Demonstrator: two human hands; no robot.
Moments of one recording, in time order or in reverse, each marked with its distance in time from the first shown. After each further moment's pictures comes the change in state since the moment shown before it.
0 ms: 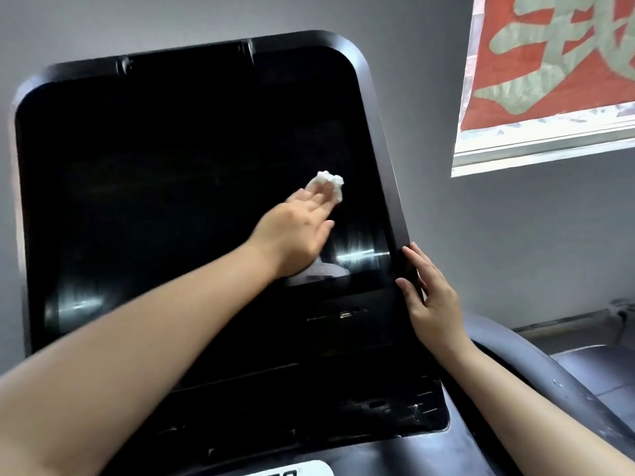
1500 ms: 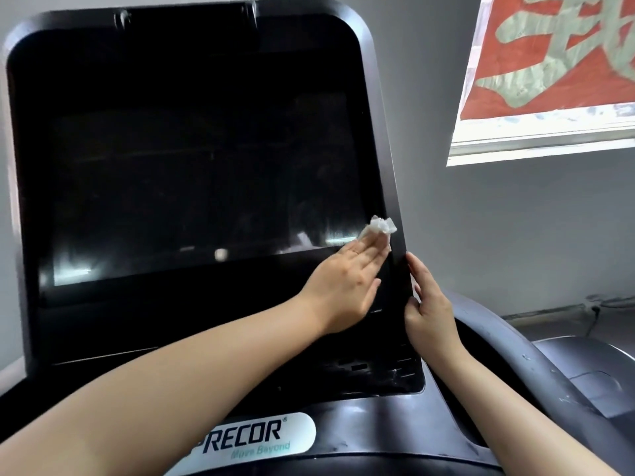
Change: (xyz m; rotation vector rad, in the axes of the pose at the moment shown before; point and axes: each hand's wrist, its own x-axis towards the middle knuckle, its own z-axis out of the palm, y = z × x) left_hand -0.038 0.111 0.047 -0.197 0.067 0.094; right_hand -0.043 -0.003 -0.017 -0.084 -0.119 0.201
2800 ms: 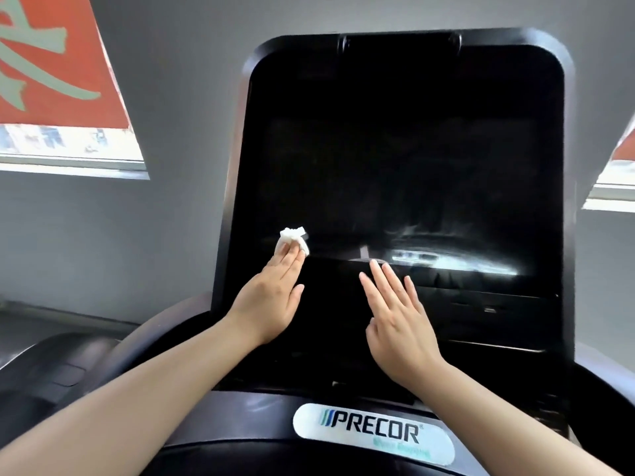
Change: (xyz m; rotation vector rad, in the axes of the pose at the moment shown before) left_hand -0.236 -0.133 -0.086 0.049 -0.038 -0.605; right_hand -0.035 -0.108 0.173 -0.797 -0.229 -0.689
